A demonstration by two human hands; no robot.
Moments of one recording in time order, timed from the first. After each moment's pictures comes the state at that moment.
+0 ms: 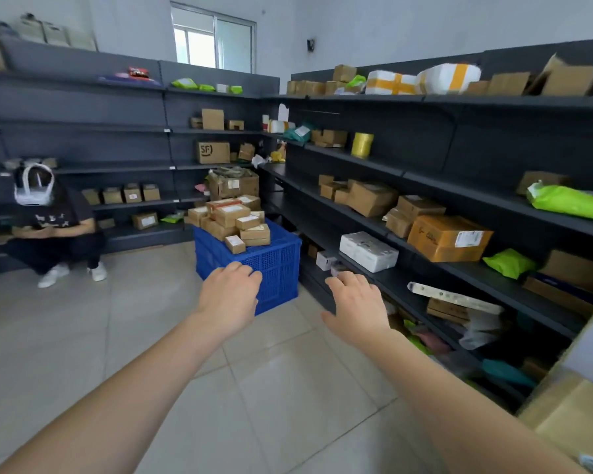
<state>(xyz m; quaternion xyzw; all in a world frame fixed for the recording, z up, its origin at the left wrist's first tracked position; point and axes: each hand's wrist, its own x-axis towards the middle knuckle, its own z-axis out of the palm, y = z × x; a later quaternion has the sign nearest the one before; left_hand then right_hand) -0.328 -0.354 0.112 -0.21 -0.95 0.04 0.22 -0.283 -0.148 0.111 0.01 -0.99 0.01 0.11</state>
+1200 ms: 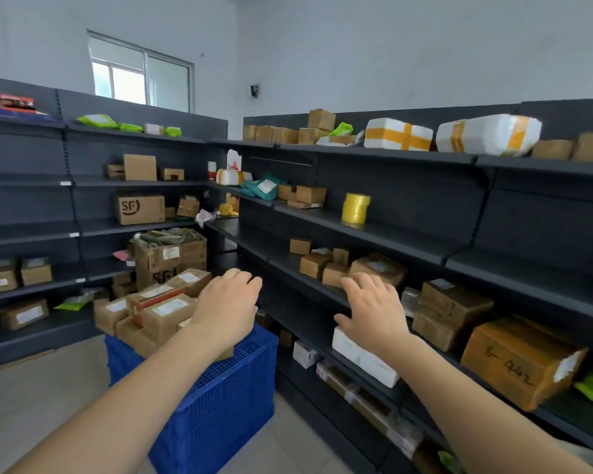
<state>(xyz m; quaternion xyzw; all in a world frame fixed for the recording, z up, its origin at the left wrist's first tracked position) -0.959 -0.318 0.183 -0.30 -0.92 -0.03 0.25 -0.867 -0.109 0.196 -0.10 -0.97 -0.06 0.19</state>
